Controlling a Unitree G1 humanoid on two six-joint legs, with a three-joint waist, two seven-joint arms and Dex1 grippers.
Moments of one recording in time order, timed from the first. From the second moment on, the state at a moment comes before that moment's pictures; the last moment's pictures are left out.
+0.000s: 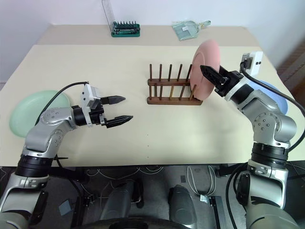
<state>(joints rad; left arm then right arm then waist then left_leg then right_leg) -0.43 0.59 -0.03 -0.06 -0.43 0.39 -1.02 -0.57 -0.56 -0.38 0.03 0.73 0.69 0.60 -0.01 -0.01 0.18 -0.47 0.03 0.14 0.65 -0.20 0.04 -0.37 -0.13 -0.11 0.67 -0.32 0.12</state>
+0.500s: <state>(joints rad) -0.57 0.55 0.20 0.13 -0.42 0.41 -0.68 -0.58 -0.70 -0.32 -0.10 0.43 0.36 0.55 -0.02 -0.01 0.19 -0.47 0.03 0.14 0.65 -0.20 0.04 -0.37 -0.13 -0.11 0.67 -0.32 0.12</state>
